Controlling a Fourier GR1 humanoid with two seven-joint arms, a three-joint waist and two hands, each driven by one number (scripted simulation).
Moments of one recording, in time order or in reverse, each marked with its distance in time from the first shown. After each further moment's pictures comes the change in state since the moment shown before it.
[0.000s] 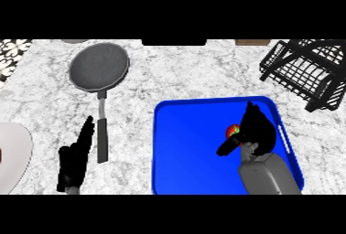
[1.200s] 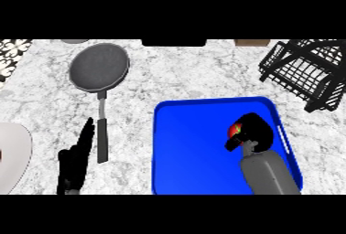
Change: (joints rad) left arm 0.030 -0.038 0.036 -0.028 -0.047 -0.037 0.007; right arm -0.009 -0.005 -0.071 0.194 -0.024 -0.050 -0.099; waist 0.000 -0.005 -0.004
